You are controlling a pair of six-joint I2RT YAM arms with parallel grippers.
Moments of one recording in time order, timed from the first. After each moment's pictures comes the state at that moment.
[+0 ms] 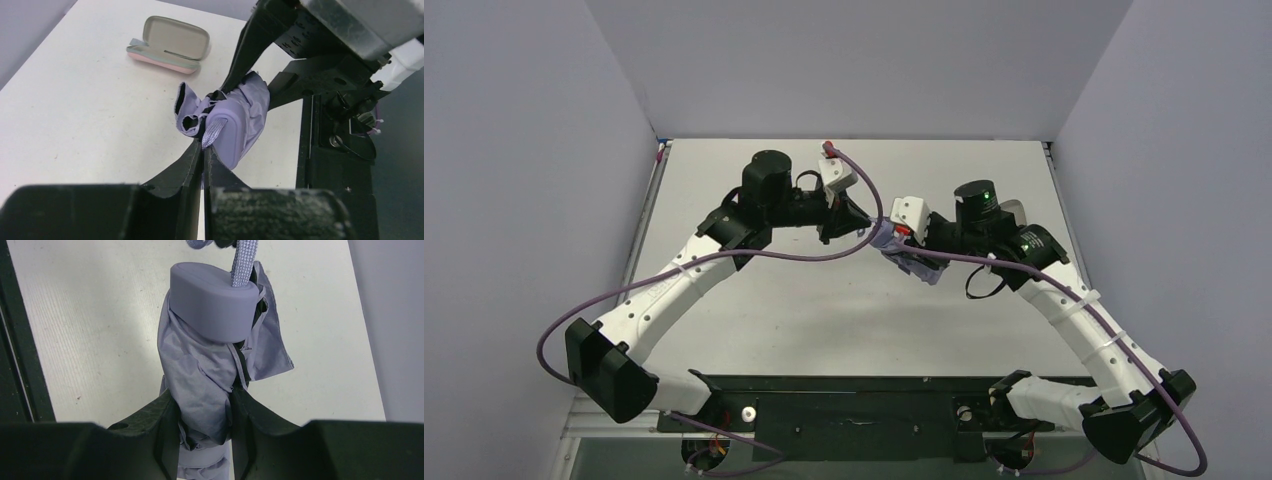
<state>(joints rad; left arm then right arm) -0.64 1.37 1.32 -0.24 0.70 0.09 0.54 1.15 1.26 -0.78 -0.44 -0.72</state>
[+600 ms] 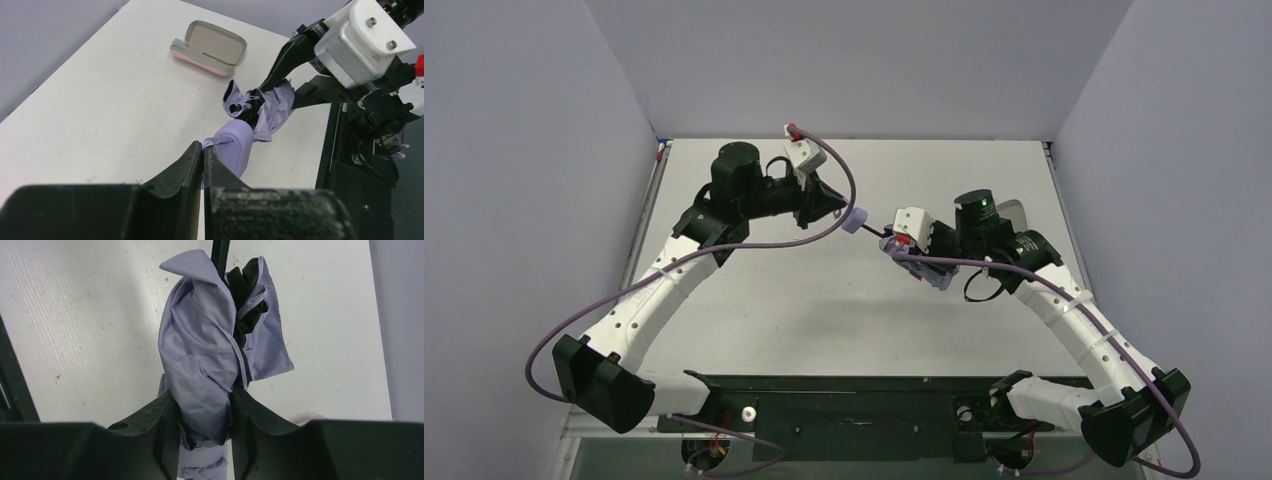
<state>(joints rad) -0.52 1.32 1.32 -0.23 0.66 0.05 0.51 1.14 1.15 -0.76 -0.39 -0.79</state>
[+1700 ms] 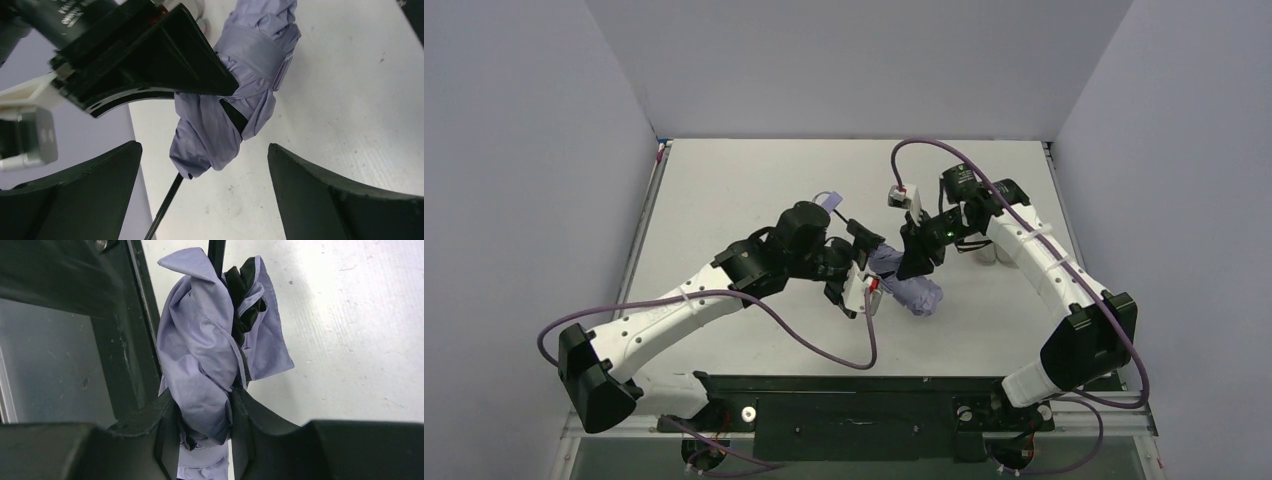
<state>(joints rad) -0.89 1.27 1.22 -0.47 0.47 1.09 0.37 1.50 1.40 -1.11 -0.83 -0.58</state>
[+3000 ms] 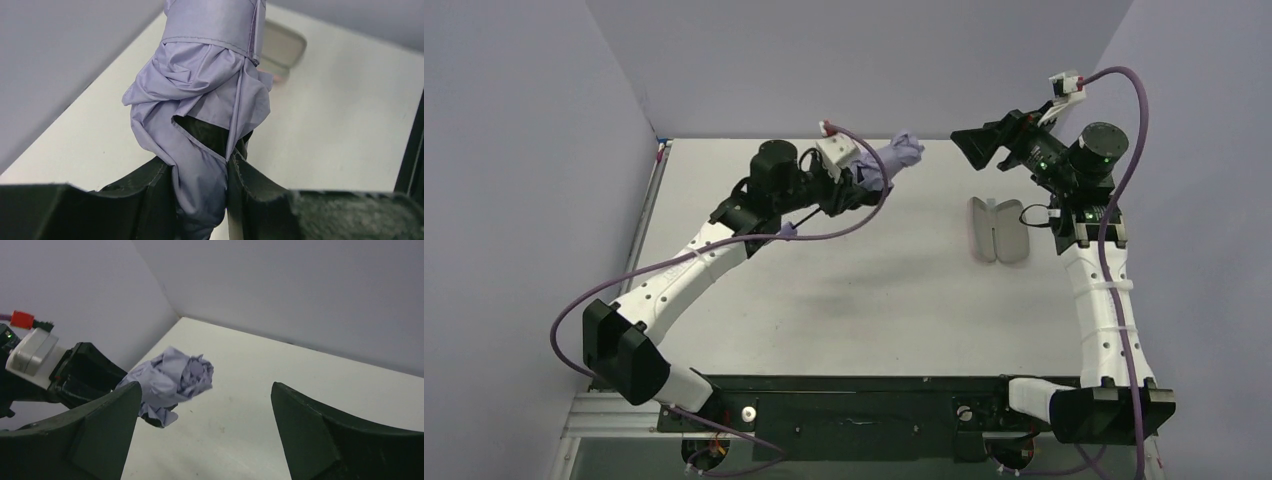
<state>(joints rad) -0.66 1.46 1.35 -0.19 0.36 0.23 -0.04 1.23 1.42 -0.17 -0.70 0.35</state>
